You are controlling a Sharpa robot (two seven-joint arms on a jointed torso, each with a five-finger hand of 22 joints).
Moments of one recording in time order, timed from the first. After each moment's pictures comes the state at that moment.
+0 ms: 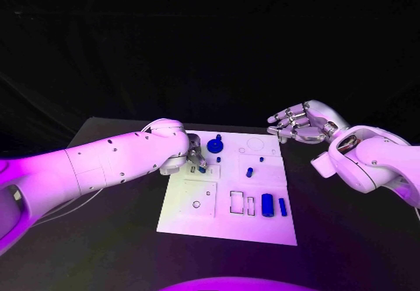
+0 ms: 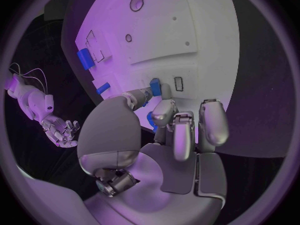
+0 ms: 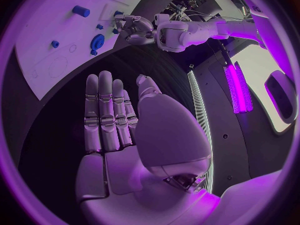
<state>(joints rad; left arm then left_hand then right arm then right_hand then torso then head) 1.25 -0.55 -0.03 1.28 -1.20 0.18 -0.66 1.11 -0.21 0.69 0.16 0.17 1.01 0.05 0.45 0.74 1.38 -0.05 1.16 1.06 1.47 -0.09 1.56 1.31 0.09 1.34 0.02 1.43 1.21 1.32 -0.98 -0.12 1.66 -0.76 -0.45 0.11 1.44 -0.07 -0.06 0.25 0.46 0.98 0.17 0.13 0.14 1.05 0.10 0.48 0.43 1.19 0.04 0.50 0.60 0.18 0.97 0.15 0.36 0.71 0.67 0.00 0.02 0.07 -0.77</state>
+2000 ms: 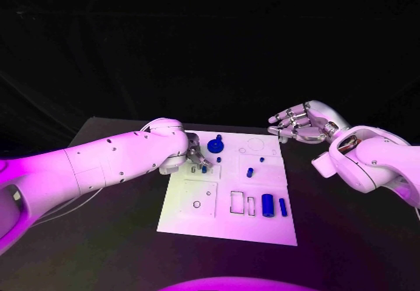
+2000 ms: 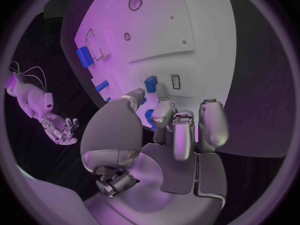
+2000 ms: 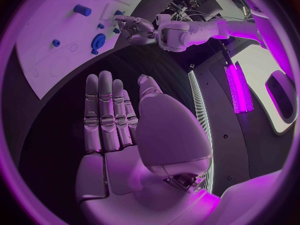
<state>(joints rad) 1.25 -0.56 -0.03 1.28 -1.19 0.16 -0.67 1.02 -0.14 0.30 0.29 0.17 1.07 0.02 0.42 0.80 1.38 -0.05 1.19 1.09 1.47 -0.09 1.56 1.31 0.09 1.35 0.02 1.43 1.22 1.32 -0.98 -0.12 1.65 -0.75 -0.45 0.11 1.42 -0.08 -0.07 0.26 0.46 0.98 0.17 0.13 0.14 1.05 0.10 0.48 0.42 1.19 0.04 0.49 0.60 0.18 0.97 0.16 0.35 0.70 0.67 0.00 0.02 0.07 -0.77</state>
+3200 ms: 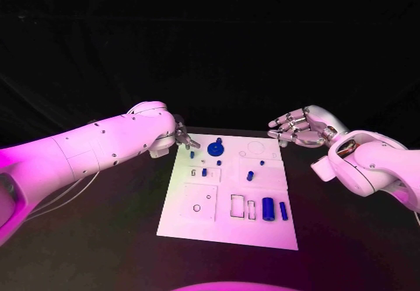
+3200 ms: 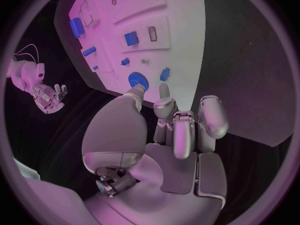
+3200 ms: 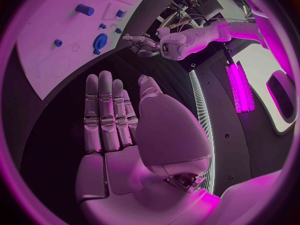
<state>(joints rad) 1.31 -0.55 0.01 1.14 -1.17 0.12 -0.66 1.11 -0.13 0.17 0.29 0.17 1.02 0.05 0.34 0.75 1.32 -0.02 1.10 0.98 1.47 -0.08 1.54 1.31 0.09 1.31 0.03 1.39 1.14 1.32 -0.97 -0.12 1.64 -0.75 -0.45 0.12 1.42 -0.07 -0.07 0.27 0.46 0.98 0.17 0.14 0.14 1.05 0.10 0.48 0.42 1.19 0.04 0.49 0.60 0.18 0.97 0.16 0.35 0.70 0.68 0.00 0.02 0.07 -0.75</state>
